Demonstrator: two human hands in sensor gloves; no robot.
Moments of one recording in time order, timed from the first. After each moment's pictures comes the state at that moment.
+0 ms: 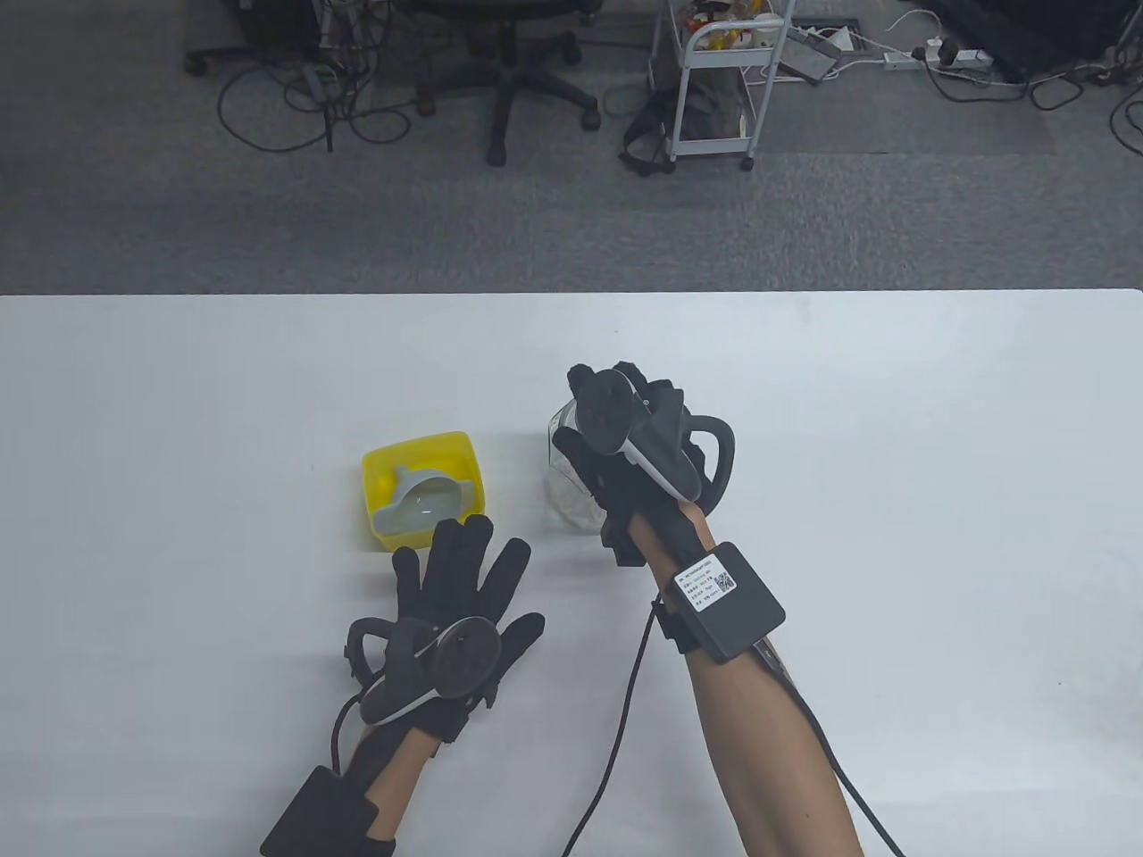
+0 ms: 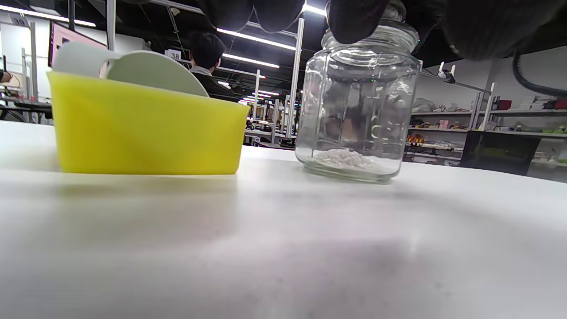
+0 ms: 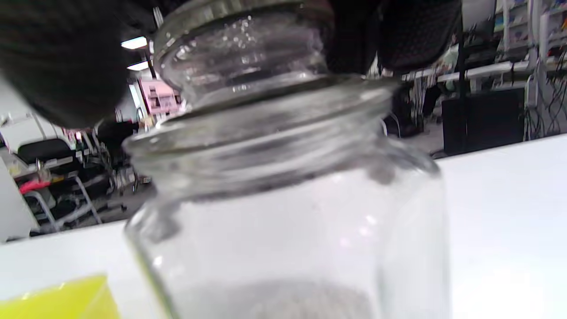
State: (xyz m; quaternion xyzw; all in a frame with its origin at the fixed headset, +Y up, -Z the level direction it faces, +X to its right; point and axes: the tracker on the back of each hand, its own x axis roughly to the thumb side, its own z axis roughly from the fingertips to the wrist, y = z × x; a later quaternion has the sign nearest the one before) left_hand -0.150 -0.735 -0.188 0.03 -0.16 0.08 0.98; right_hand 0.046 -0.632 -0.339 0.01 0.01 0.99 0.10
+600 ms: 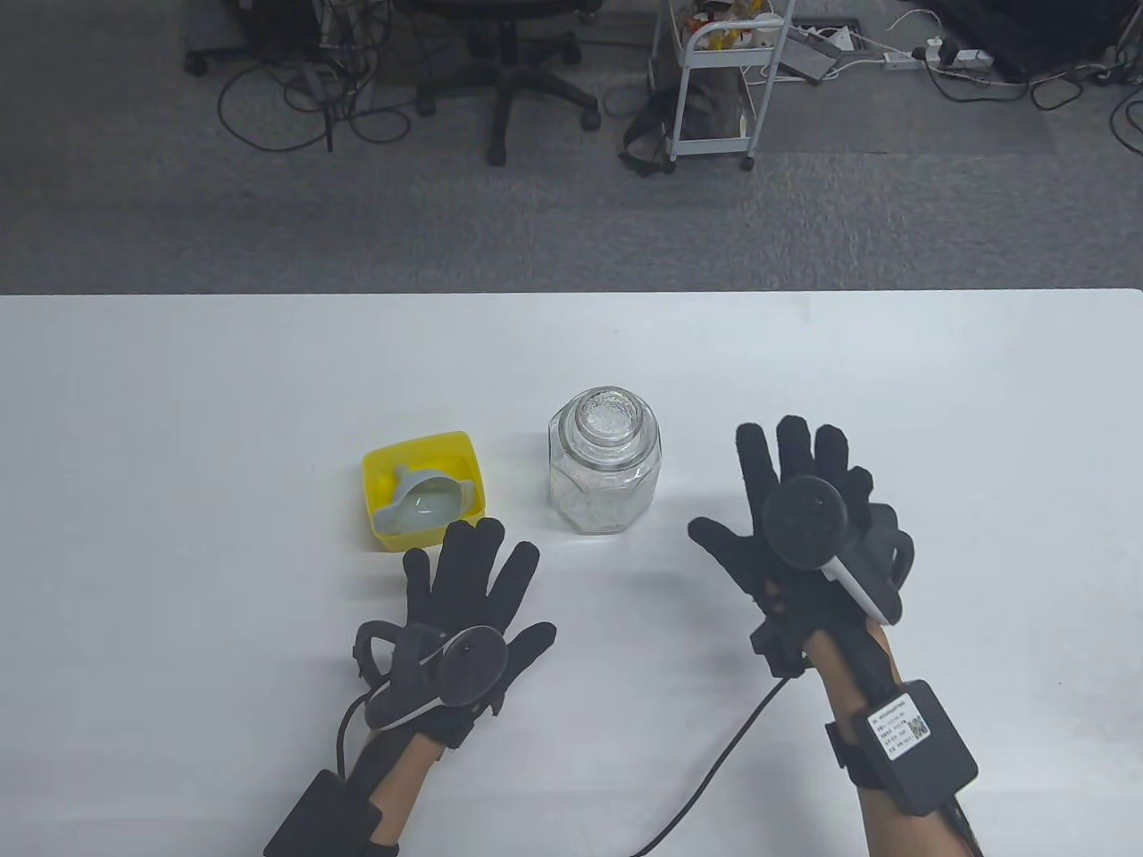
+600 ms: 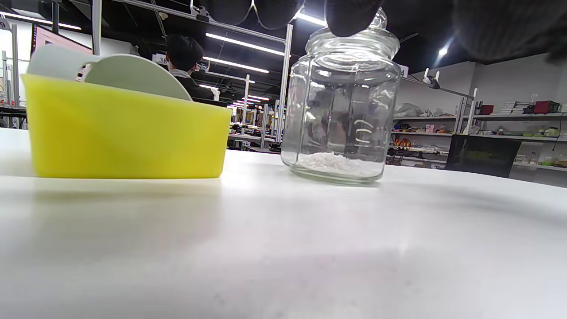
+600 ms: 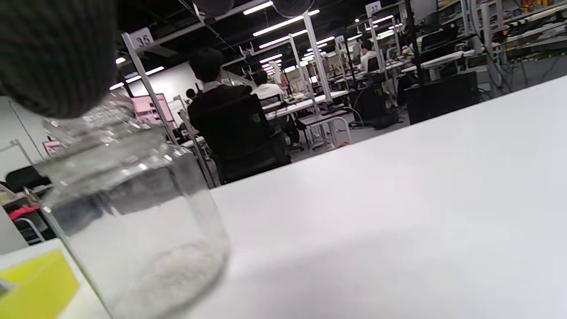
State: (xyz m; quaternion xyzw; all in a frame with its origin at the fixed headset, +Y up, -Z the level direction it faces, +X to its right) left_hand -0.145 -0.732 -0.182 0.05 -0.17 0.08 0.98; right_hand 0.202 -0.659 -0.236 -0.02 0.00 0.99 0.14
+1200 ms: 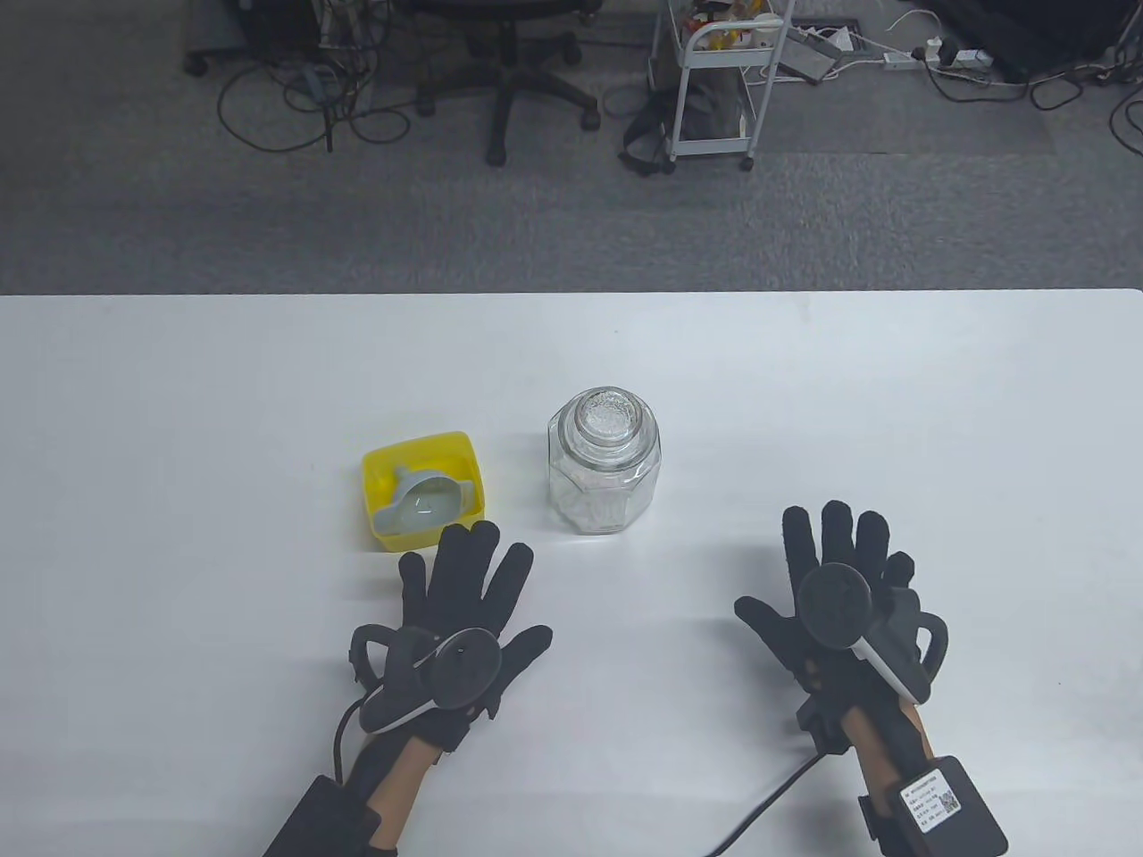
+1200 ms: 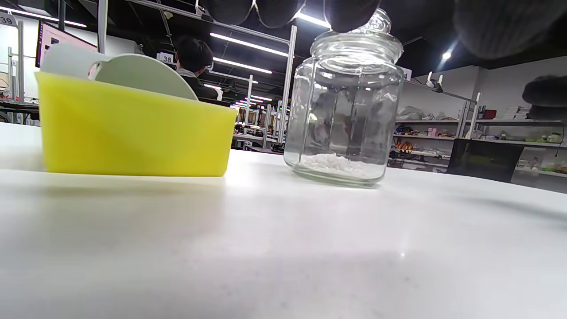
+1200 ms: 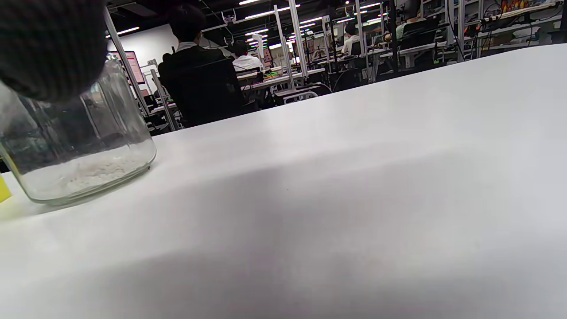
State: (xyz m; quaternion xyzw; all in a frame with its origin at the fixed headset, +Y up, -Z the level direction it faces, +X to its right) left_hand -0.151 -0.730 -0.180 0.05 -0.17 0.09 0.98; right_hand 0.228 -0.721 -0.203 -0.04 0.03 0.99 0.10
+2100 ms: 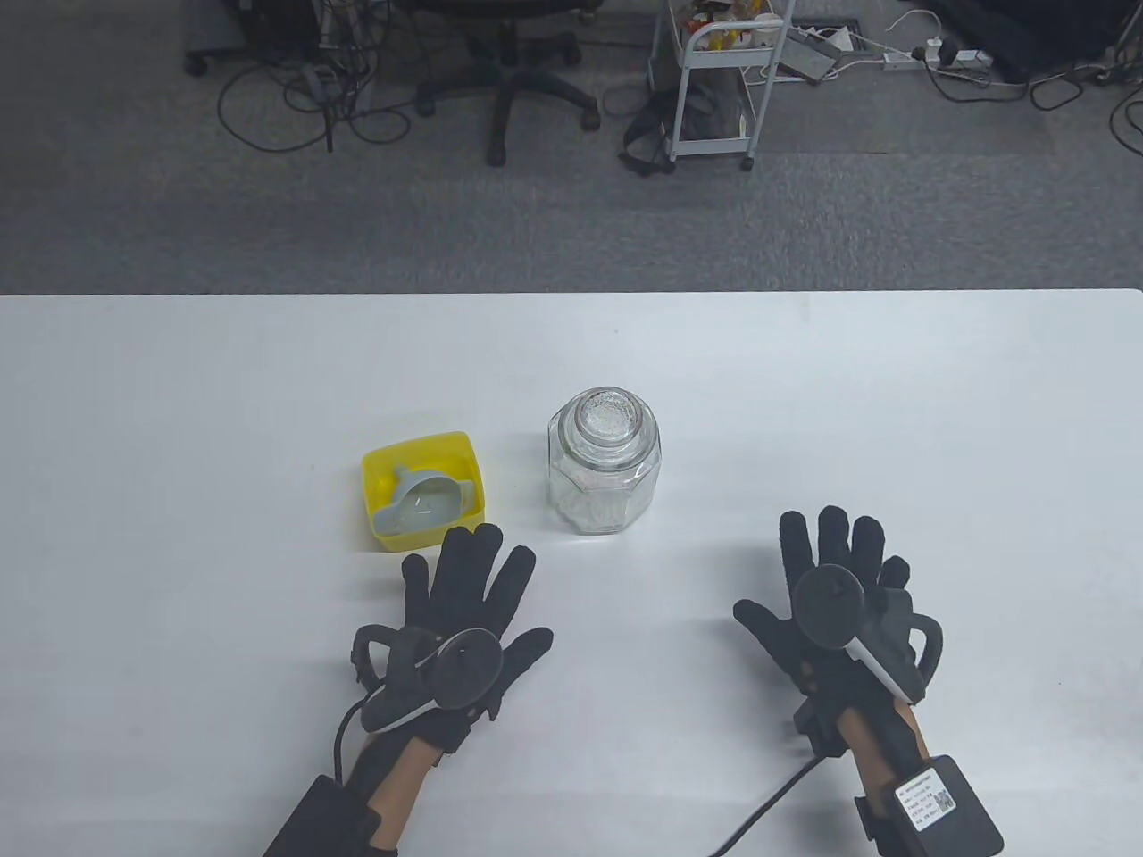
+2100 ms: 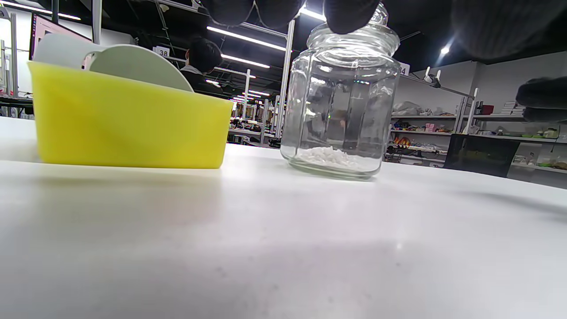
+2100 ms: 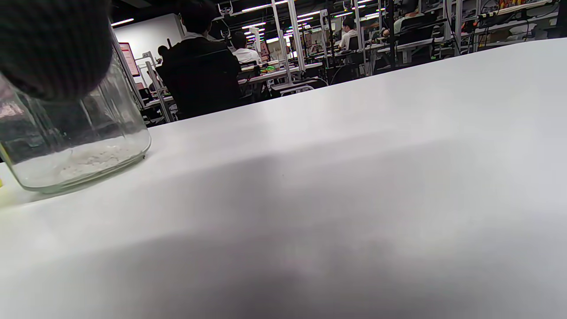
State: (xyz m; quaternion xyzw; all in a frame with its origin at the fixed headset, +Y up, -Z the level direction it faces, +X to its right) left_hand -0.148 -0.733 -0.179 0.04 -0.17 0.09 0.98; right_hand 0.225 -0.723 -0.201 -0.04 0.04 0.99 0.09
